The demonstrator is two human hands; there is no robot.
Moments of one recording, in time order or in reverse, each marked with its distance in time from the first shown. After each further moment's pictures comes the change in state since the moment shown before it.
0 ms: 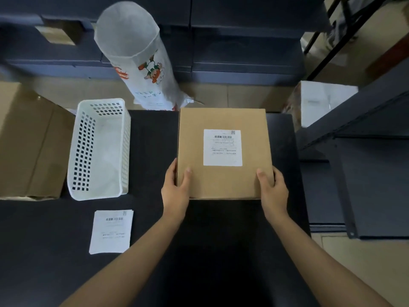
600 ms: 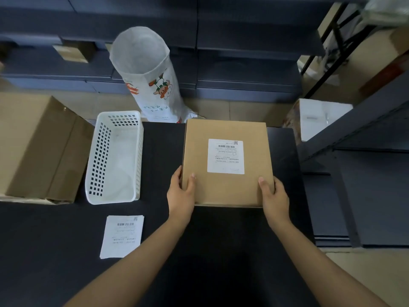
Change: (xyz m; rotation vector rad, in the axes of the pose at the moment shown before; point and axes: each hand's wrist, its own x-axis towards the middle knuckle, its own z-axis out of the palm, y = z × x) left_hand -0.001 0.011 -0.015 0.035 -0.025 0.056; right_hand -0.016 -0.012 0.005 -0.038 -0.045 -0.033
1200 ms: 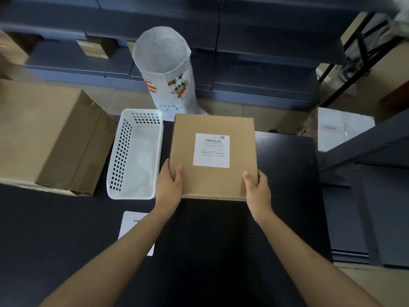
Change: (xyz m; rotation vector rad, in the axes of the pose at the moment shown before) left_hand 0.053 -0.006 -0.066 0.282 0.061 0.108; right_hand -0.006 -0.031 0.081 -0.038 -0.162 -0.025
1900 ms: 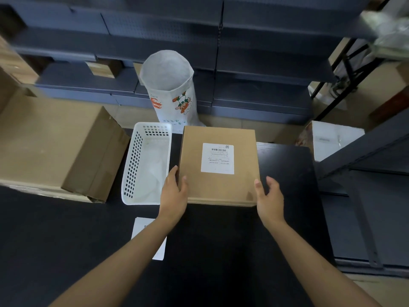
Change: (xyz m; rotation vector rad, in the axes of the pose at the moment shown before) left_hand -0.019 0.009 -0.028 0.029 -0.029 0.092; right_hand -0.023 -0.005 -0.015 -0.169 0.147 -0.072
